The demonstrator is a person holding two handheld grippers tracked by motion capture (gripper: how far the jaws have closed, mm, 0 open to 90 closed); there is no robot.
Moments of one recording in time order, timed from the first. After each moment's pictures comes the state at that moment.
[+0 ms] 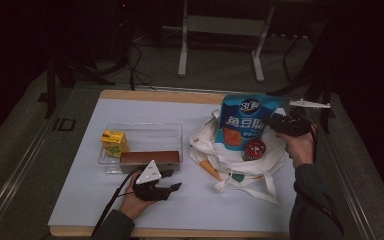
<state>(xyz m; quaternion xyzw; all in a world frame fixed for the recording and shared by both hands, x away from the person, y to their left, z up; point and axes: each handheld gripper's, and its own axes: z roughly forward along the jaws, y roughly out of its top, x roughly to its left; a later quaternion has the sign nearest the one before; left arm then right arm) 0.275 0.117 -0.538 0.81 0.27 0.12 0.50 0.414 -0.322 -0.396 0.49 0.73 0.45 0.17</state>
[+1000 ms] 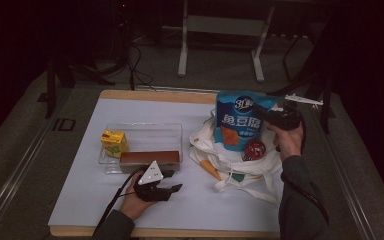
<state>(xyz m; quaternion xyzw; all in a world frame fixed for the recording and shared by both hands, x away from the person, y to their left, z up) 0.275 0.114 -0.538 0.82 0.26 0.12 0.49 0.434 -0.305 -0.401 0.45 0.70 0.55 0.11</state>
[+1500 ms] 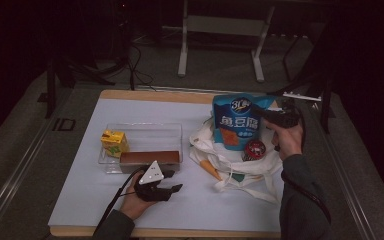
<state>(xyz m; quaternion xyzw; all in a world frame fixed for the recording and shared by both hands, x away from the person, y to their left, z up) 0.276 0.113 -0.538 0.82 0.26 0.12 0.49 0.434 -0.298 -0.391 0.47 0.69 0.54 0.06</state>
